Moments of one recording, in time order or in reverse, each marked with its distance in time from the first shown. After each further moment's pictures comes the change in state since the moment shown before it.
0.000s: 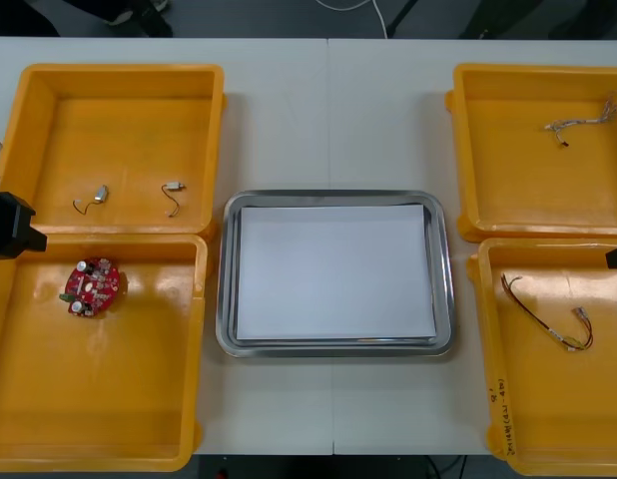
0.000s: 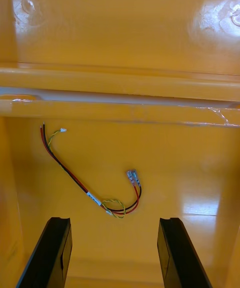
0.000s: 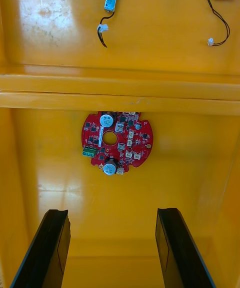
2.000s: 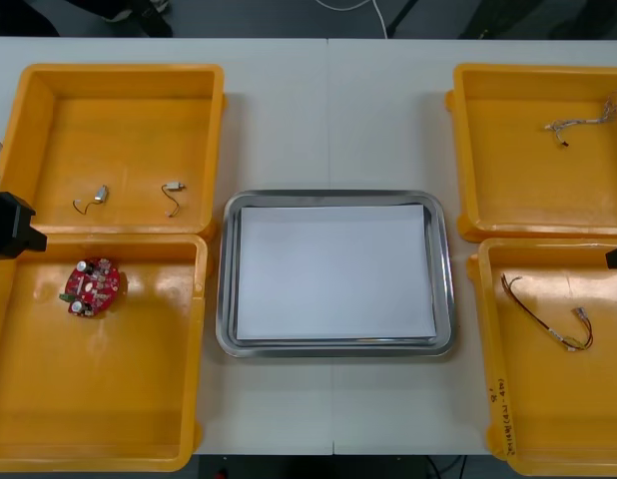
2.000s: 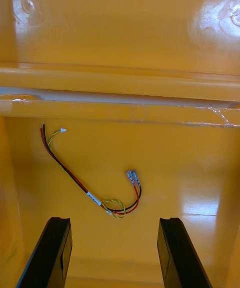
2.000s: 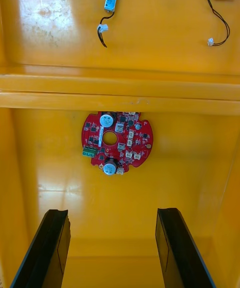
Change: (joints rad) right arm 0.000 0.000 0.000 0.000 0.000 0.000 0.000; left arm 0.000 0.000 0.000 0.000 0.000 0.000 0.000
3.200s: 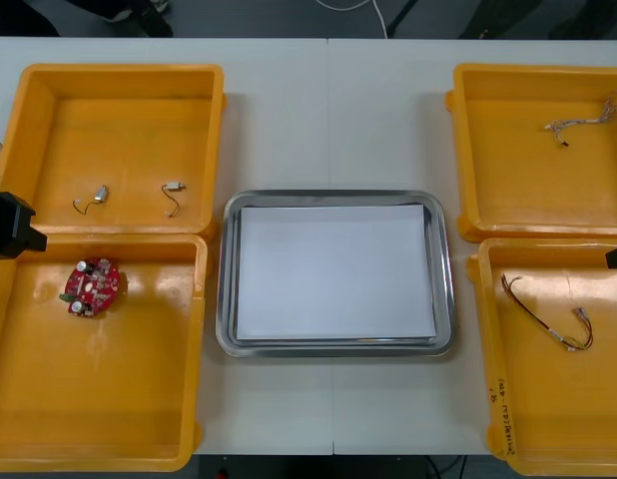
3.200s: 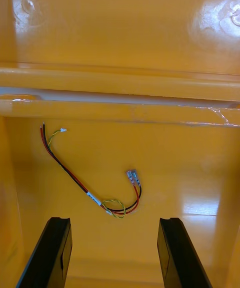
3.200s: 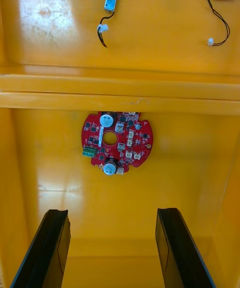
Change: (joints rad) right arm 0.000 0.000 0.000 0.000 0.000 0.000 0.000; left arm 0.000 0.000 0.000 0.000 0.000 0.000 0.000
